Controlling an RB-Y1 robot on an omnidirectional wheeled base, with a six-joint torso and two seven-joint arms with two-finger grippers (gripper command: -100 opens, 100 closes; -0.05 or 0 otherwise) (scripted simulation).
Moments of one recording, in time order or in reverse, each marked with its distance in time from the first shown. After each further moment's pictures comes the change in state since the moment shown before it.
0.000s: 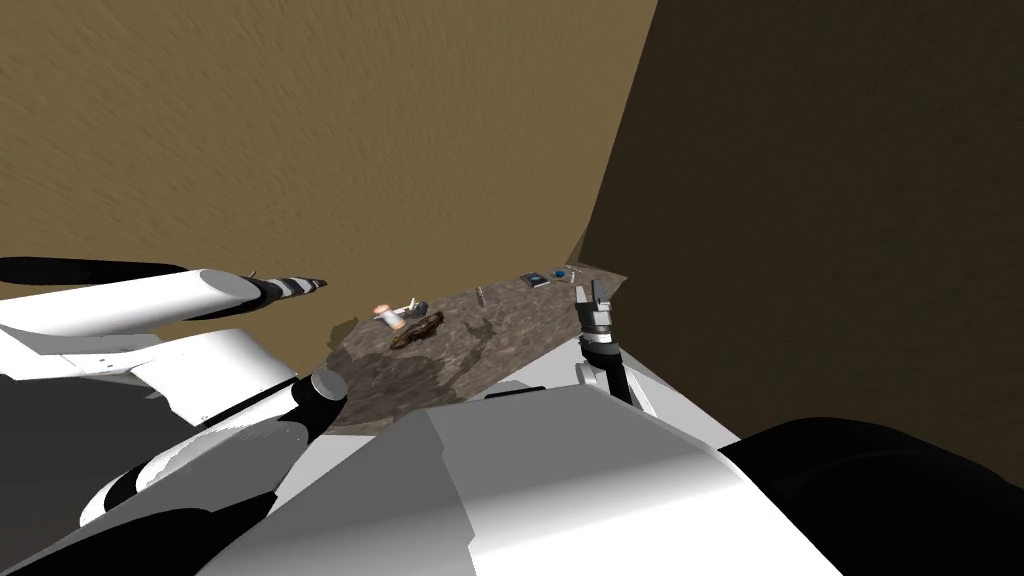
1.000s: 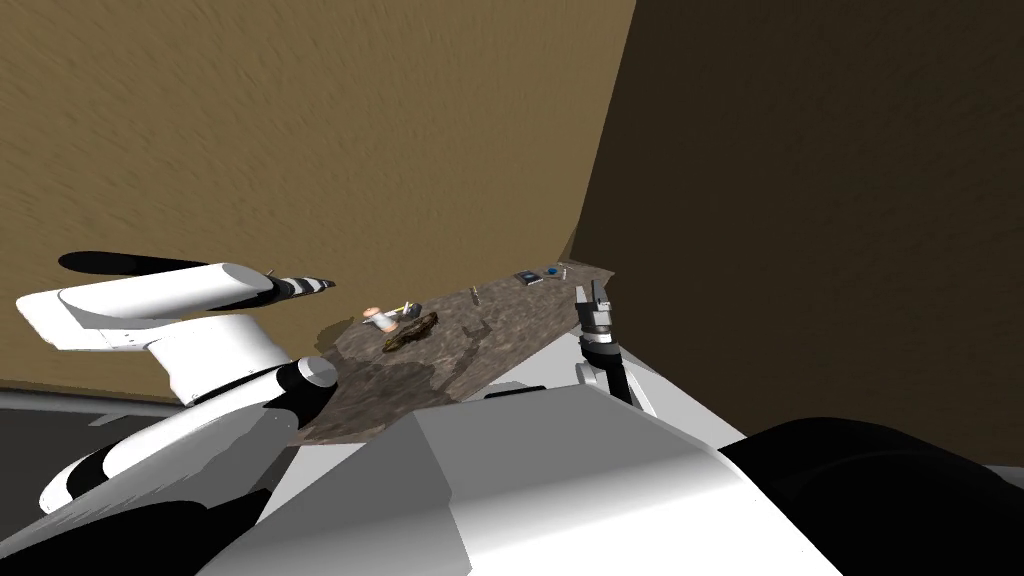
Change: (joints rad) left arm -0.117 0.086 -0.064 0.305 -0.002 -0.090 -0.039; right arm 0.000 0.000 0.000 0.000 0.000 0.000 0.000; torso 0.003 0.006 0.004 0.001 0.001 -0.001
